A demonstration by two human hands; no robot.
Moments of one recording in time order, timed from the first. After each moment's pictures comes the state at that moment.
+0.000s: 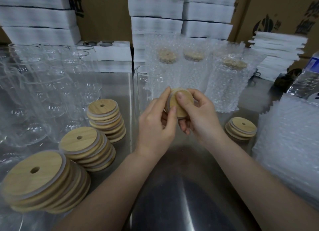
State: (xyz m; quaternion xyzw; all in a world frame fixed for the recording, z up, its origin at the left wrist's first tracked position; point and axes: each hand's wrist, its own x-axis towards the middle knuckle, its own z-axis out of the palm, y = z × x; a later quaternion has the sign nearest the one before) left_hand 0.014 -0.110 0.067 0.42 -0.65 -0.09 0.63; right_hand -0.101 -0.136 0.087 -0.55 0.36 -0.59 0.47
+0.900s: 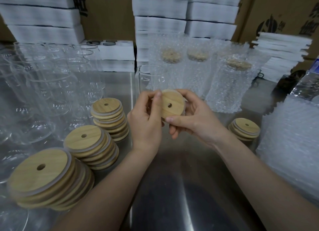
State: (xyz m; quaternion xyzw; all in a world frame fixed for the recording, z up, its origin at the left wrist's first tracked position) left_hand 0.027 -0.121 0.067 0.43 -0.51 -0.17 0.72; right_hand -0.100 -0.128 0.093 -0.62 0.30 -0.47 0.55
